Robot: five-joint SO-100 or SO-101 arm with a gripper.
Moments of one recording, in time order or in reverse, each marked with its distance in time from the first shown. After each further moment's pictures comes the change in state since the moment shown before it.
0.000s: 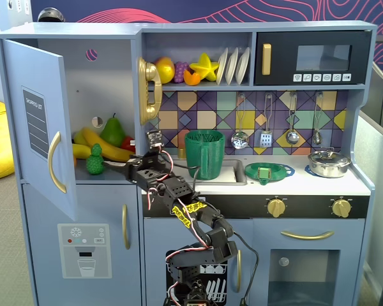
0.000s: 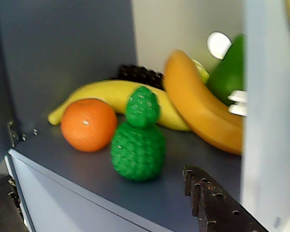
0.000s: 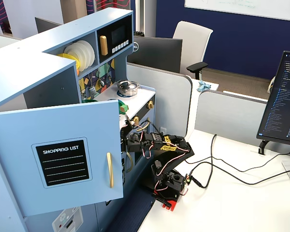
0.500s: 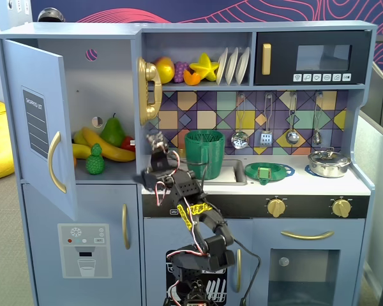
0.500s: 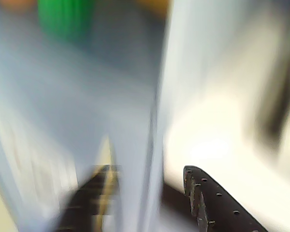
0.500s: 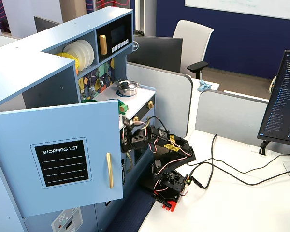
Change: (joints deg) arm 7.3 3.7 -8.7 31.7 -7.0
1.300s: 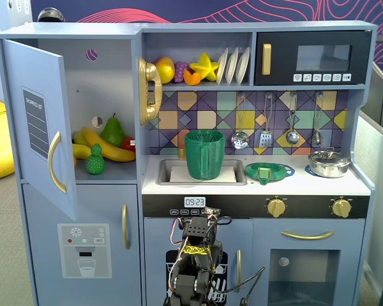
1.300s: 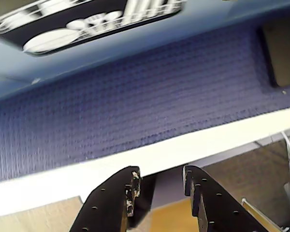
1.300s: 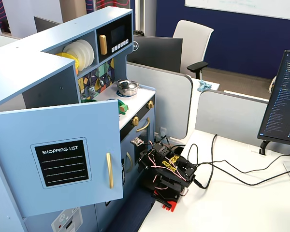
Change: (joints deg) arm 40.8 31.2 49.0 39.0 6.9
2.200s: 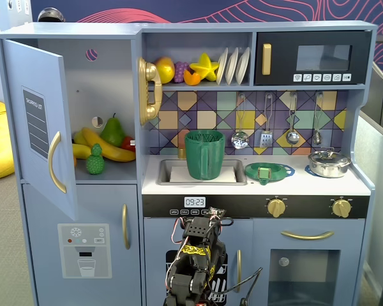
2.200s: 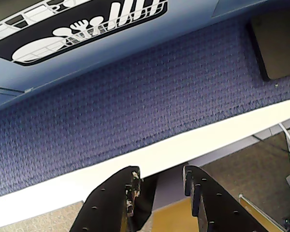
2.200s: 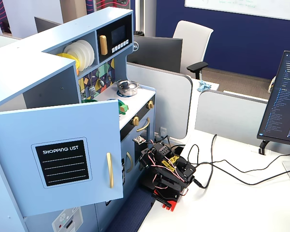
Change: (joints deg) arm 6.0 0.0 0.0 0.0 1.3
